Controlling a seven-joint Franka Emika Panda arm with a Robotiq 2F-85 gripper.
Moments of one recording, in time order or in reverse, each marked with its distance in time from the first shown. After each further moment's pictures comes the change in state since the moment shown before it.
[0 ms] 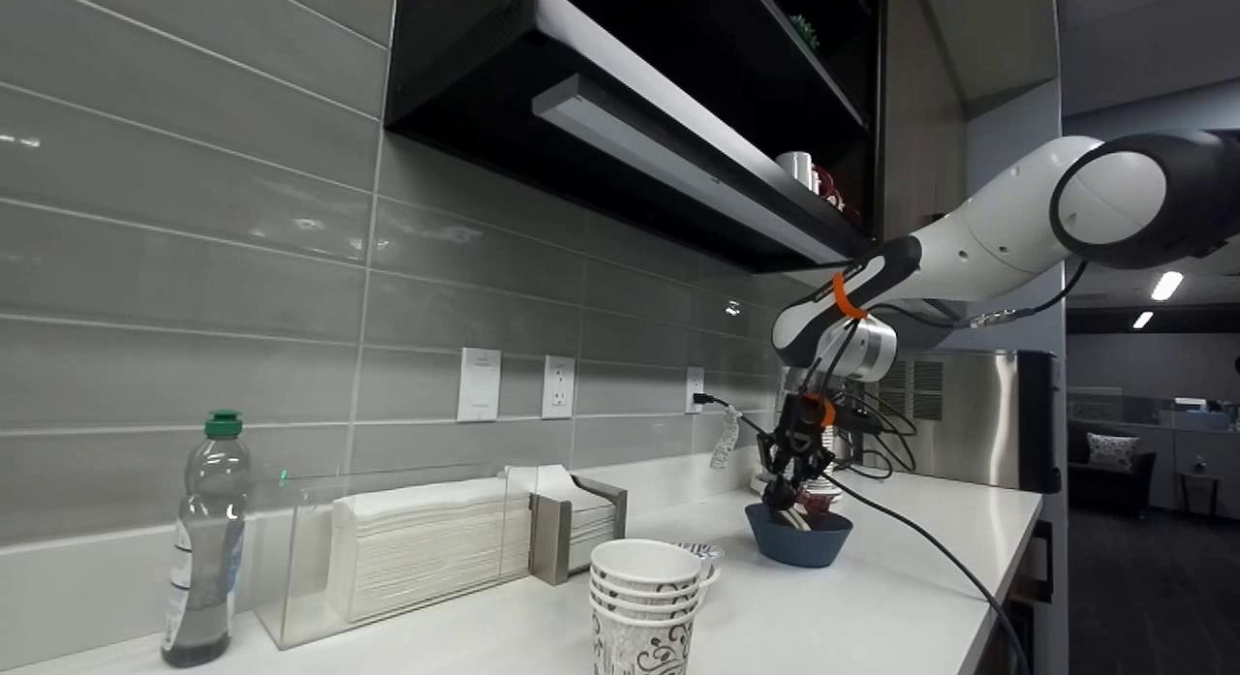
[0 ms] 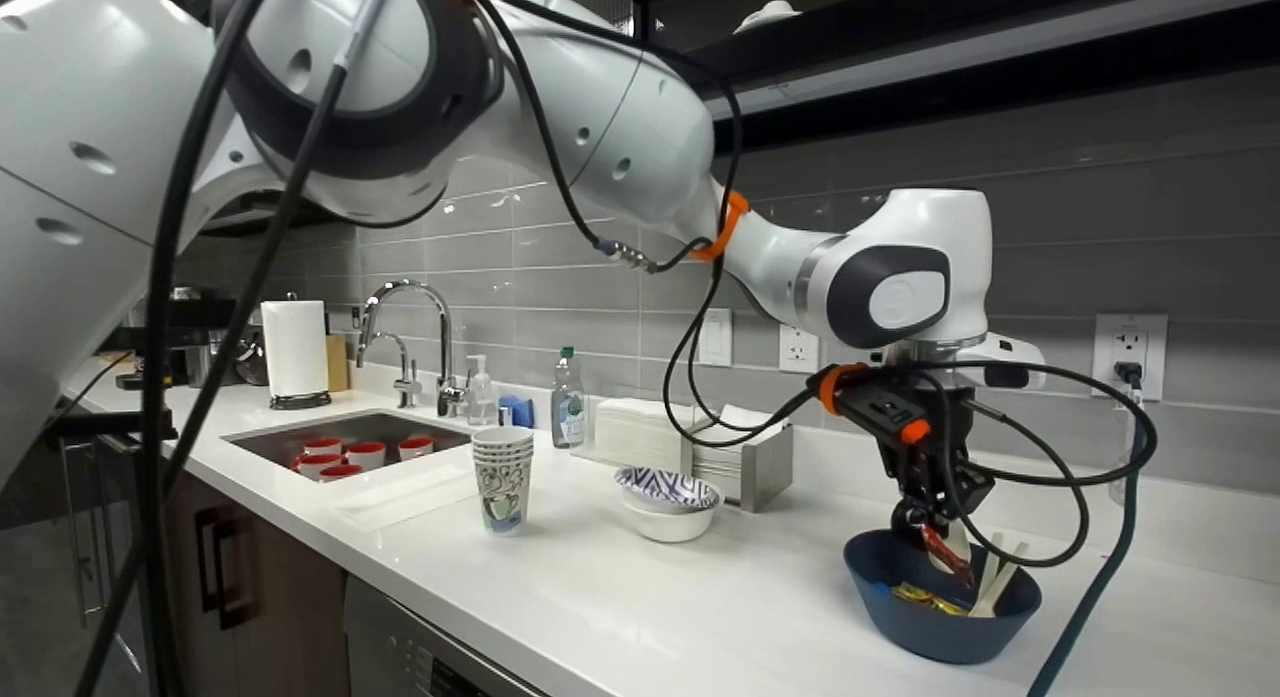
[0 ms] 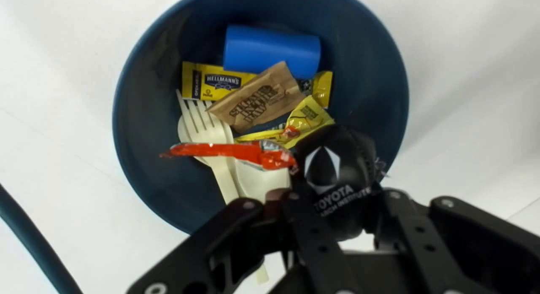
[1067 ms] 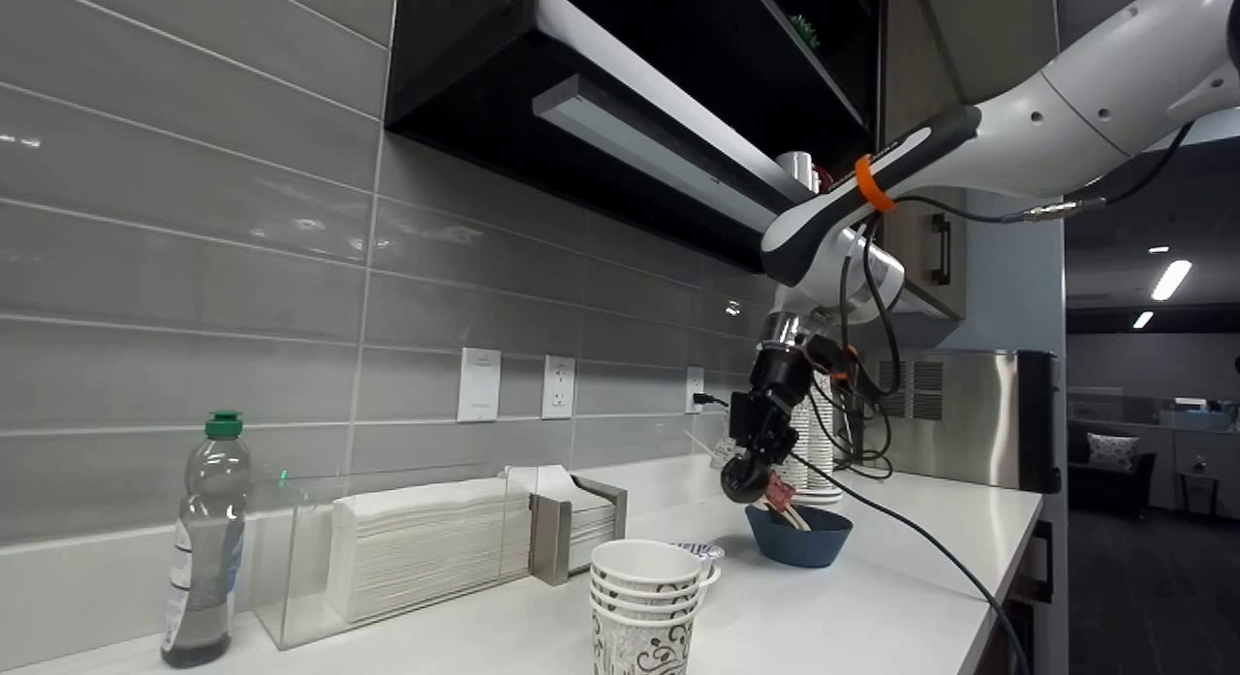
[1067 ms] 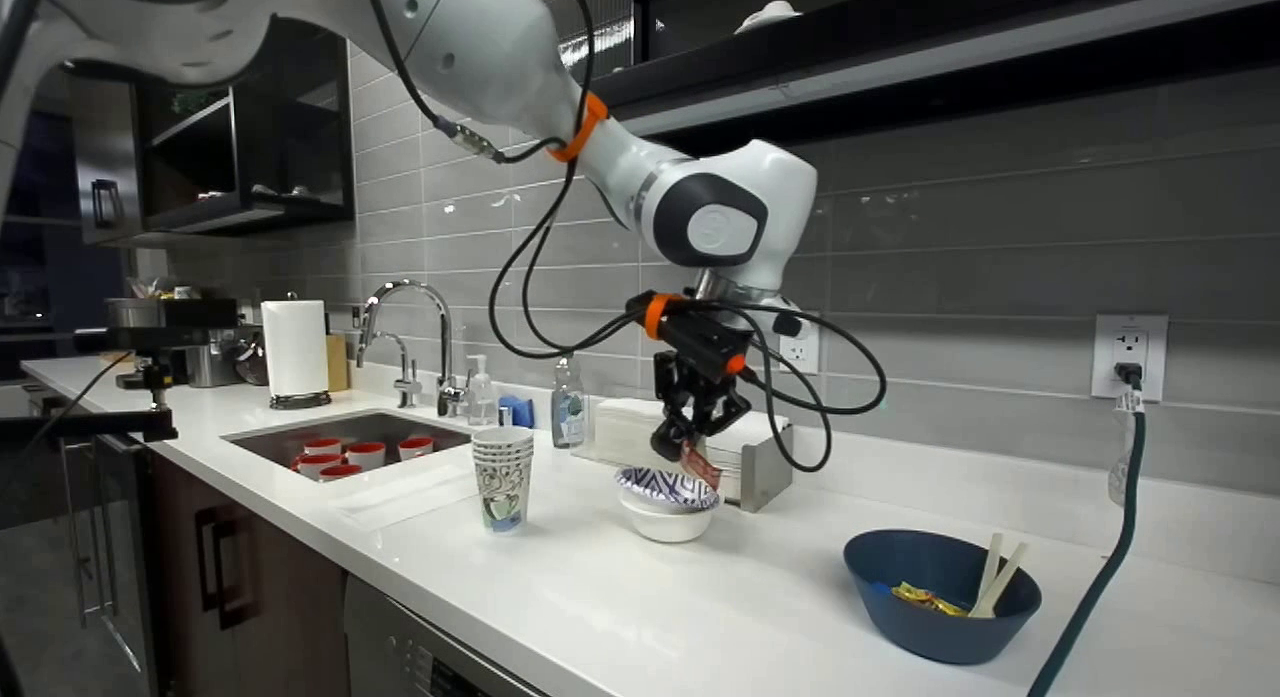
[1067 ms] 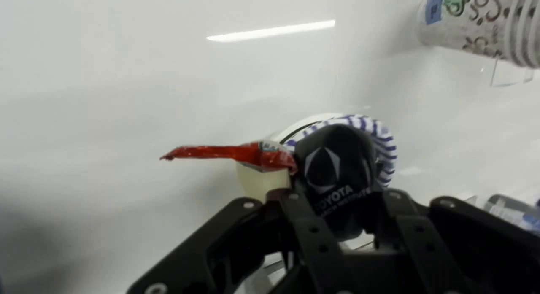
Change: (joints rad) arm 0.089 -0.389 0.154 -0.400 0.190 -0.258 -0.447
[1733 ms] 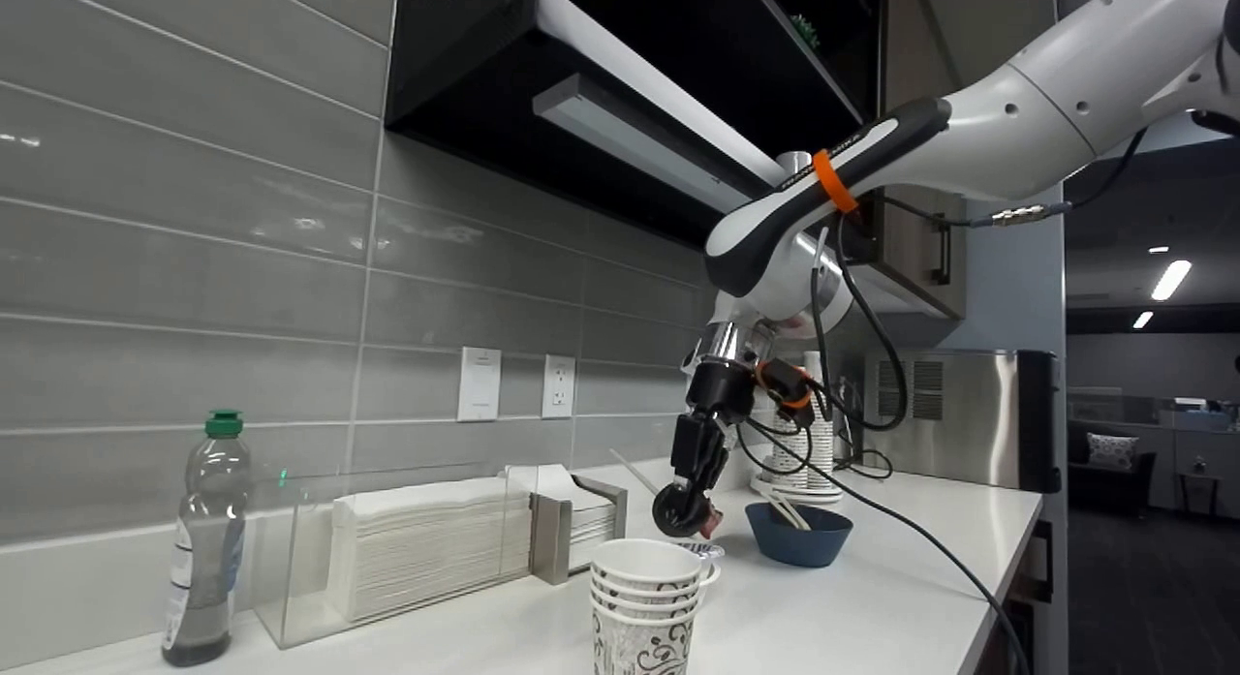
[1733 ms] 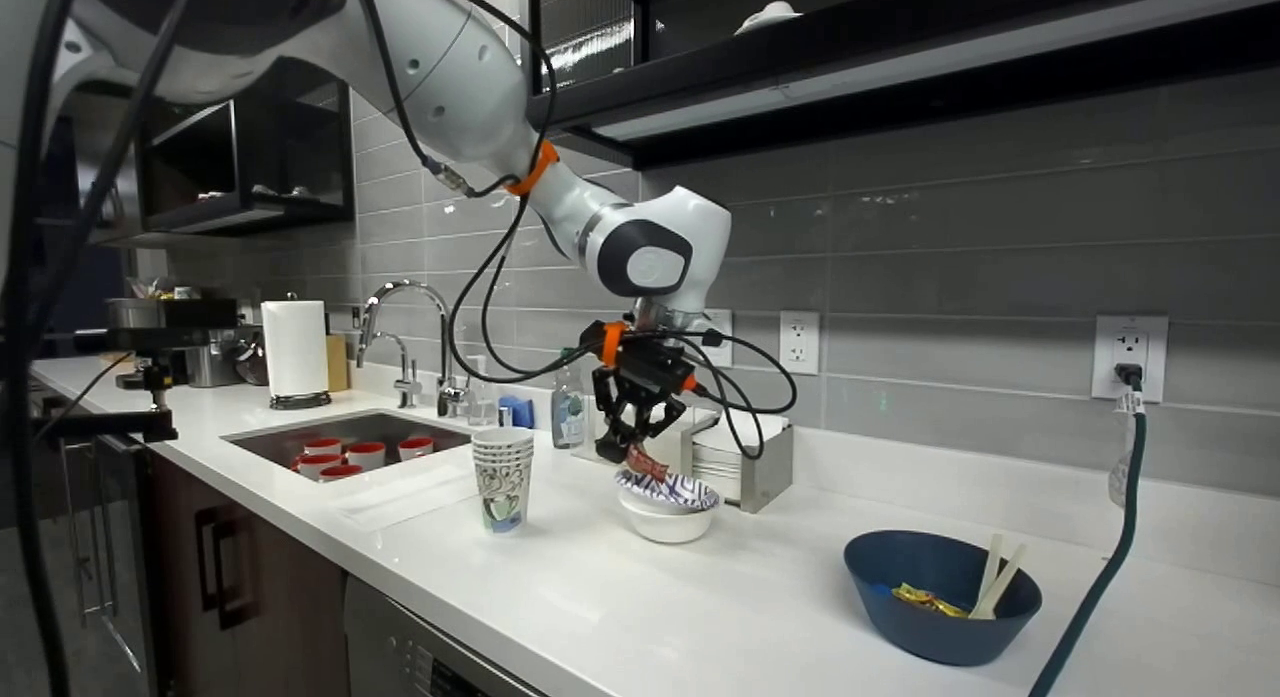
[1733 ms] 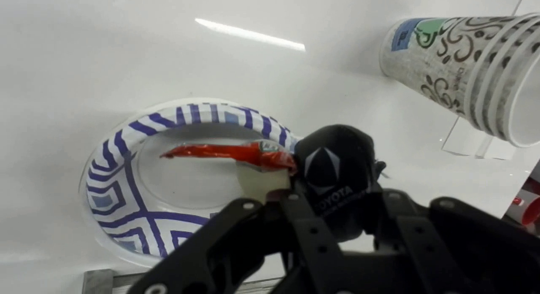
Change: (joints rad) arm 0.142 0.037 0.045 -0.026 0.001 0.103 -0.195
